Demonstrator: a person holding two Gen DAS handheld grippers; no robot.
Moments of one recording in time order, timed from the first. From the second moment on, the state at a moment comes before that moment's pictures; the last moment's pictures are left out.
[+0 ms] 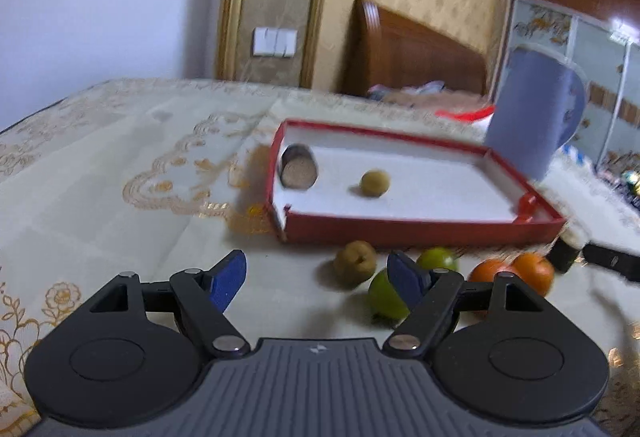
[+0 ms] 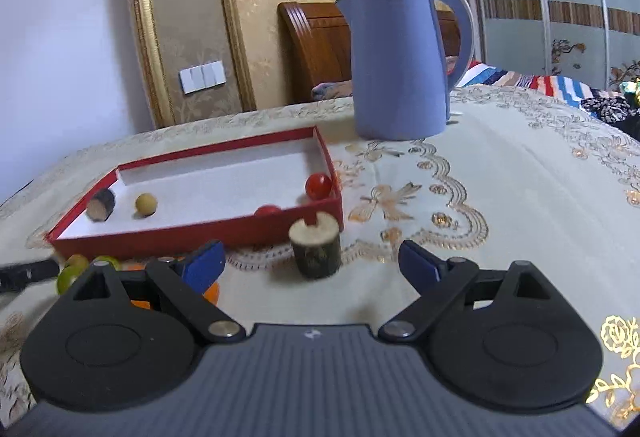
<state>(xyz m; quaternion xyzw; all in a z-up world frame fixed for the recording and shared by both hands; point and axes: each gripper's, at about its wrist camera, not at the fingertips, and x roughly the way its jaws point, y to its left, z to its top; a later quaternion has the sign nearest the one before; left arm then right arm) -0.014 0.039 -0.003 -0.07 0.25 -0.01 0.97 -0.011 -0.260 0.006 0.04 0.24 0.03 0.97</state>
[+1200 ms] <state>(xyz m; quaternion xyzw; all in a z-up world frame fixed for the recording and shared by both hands) -0.008 0.031 -0.010 -0.05 0.28 -0.05 0.96 0.020 -0.178 -0.005 -0.09 0.30 0.11 0.94</state>
